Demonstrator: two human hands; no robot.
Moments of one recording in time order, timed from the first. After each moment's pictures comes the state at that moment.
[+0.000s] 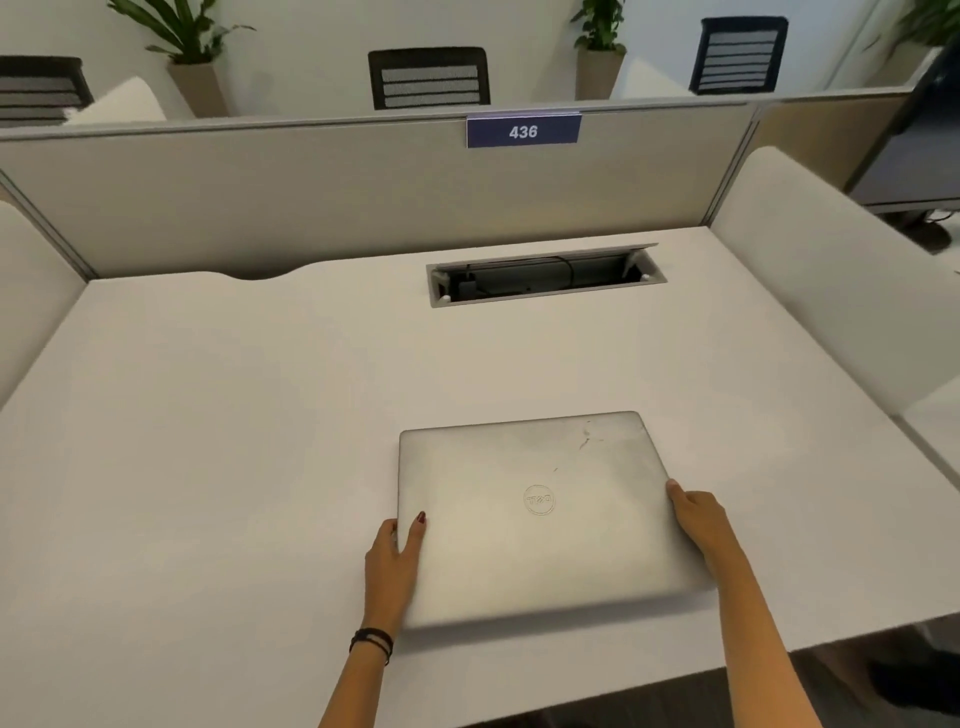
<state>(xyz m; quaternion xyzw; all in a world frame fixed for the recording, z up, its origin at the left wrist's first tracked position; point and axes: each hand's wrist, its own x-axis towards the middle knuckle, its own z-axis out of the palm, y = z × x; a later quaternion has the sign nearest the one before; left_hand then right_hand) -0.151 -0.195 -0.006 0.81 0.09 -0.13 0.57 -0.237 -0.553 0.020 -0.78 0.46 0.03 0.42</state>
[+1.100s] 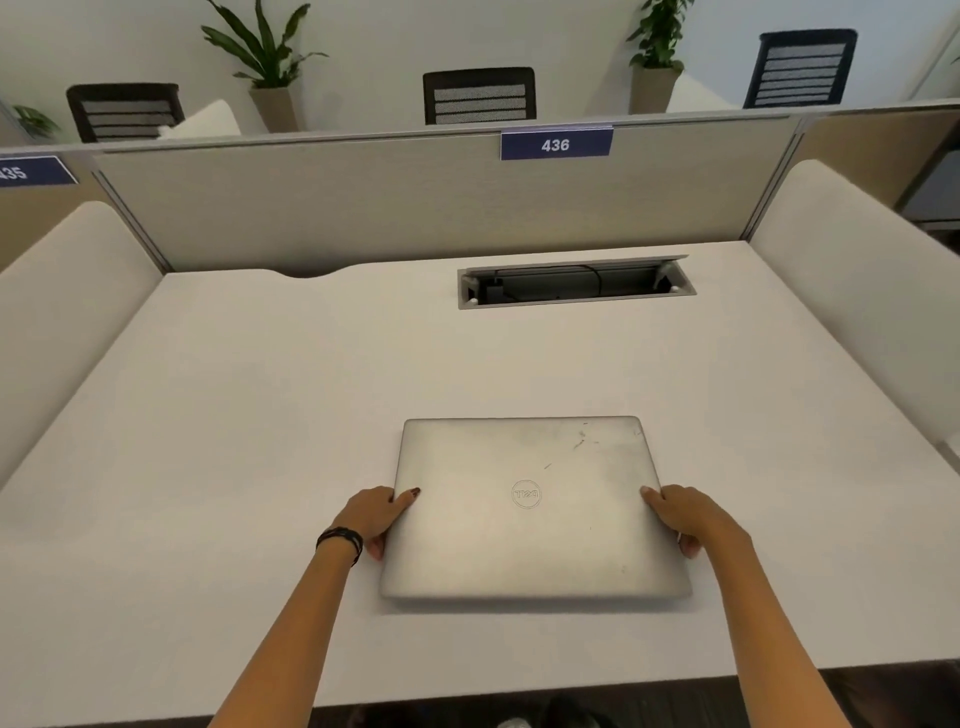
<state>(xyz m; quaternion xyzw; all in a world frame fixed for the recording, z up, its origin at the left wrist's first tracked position) -0.098 -0.169 0.034 0.92 0.00 -0.33 0.23 -0.213 -0.554 0.048 -0.87 0.31 0.28 0.26</state>
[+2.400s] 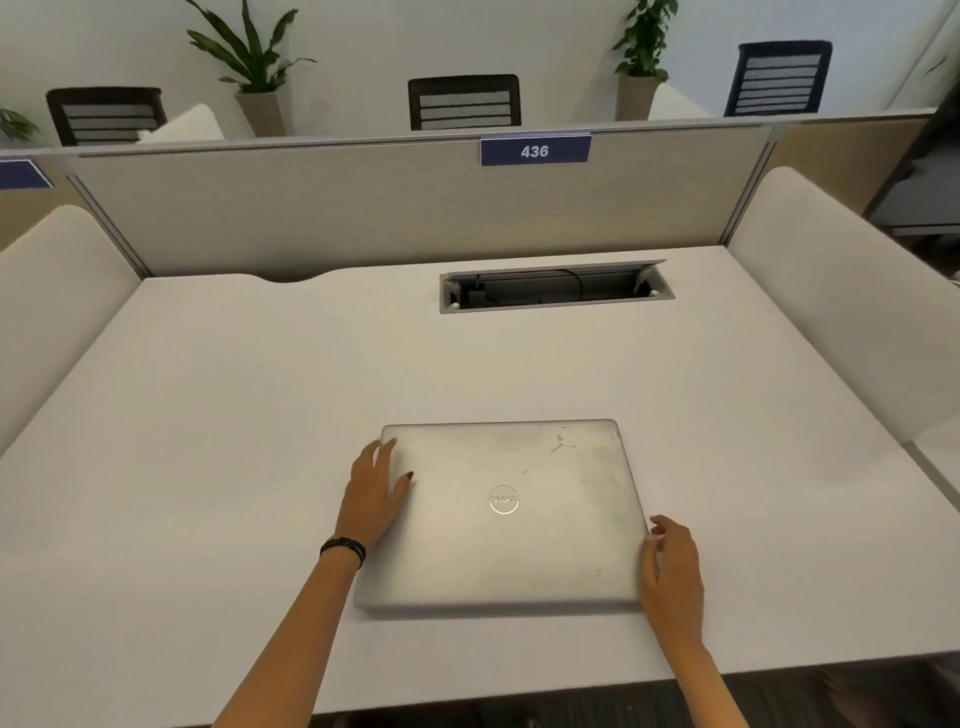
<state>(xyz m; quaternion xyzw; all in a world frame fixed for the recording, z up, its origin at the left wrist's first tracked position) -0.100 -0.204 0.015 0.95 -0.10 -0.05 0.30 -0.290 -0.517 -0.018 -0.87 0.29 -0.21 0.34</state>
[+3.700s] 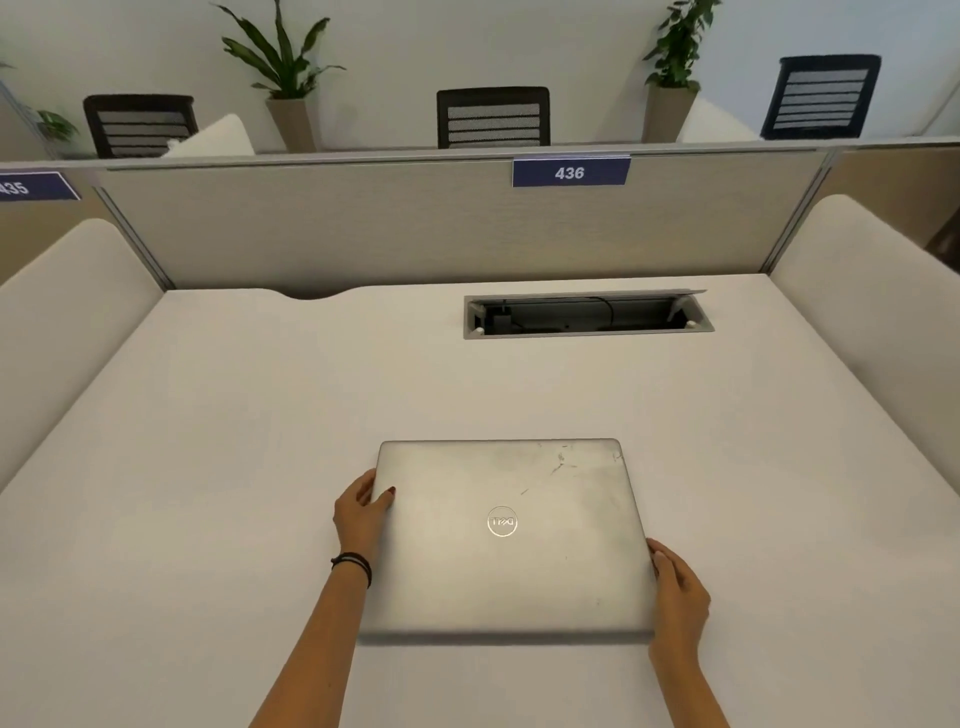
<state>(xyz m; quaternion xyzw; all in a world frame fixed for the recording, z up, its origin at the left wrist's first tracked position) -0.051 -0.192 0.006 0.72 0.20 -0.03 0.66 -0.219 -0.502 -0.014 -0.60 0.45 -0.22 0.63</state>
